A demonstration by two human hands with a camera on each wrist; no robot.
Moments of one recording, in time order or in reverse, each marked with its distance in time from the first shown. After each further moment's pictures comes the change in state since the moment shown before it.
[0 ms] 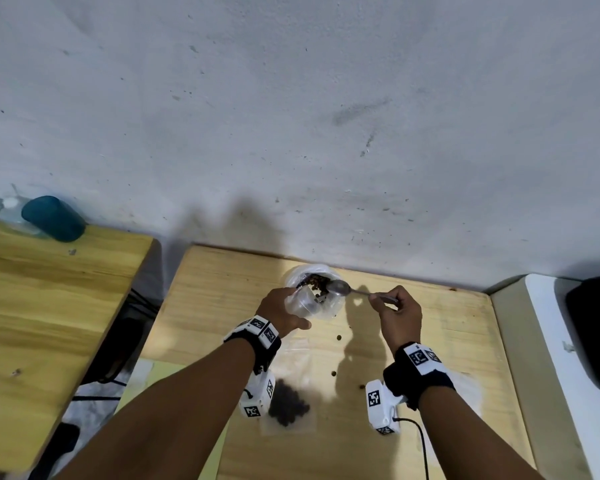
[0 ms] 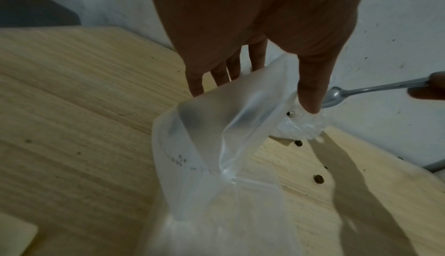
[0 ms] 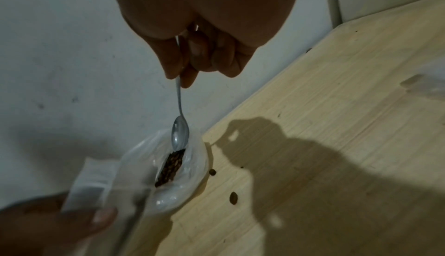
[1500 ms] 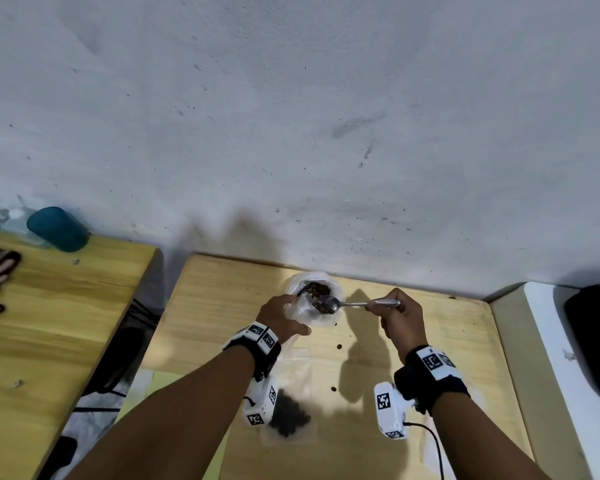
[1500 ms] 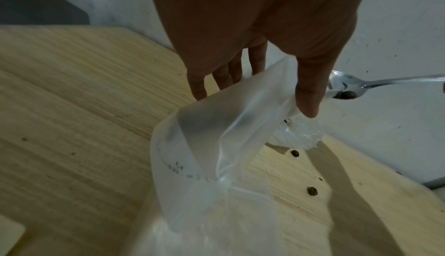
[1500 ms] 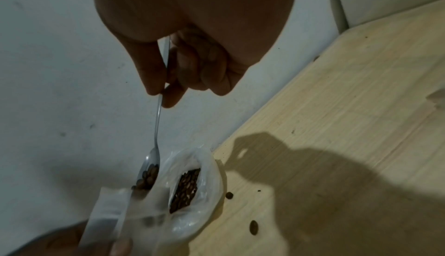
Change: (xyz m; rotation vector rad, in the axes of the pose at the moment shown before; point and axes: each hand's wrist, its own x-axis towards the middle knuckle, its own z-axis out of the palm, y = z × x) left_hand 0.009 -0.003 -0.002 0.050 0.013 -0.005; right_hand 0.007 -0.016 -0.010 0.158 -0.189 0.065
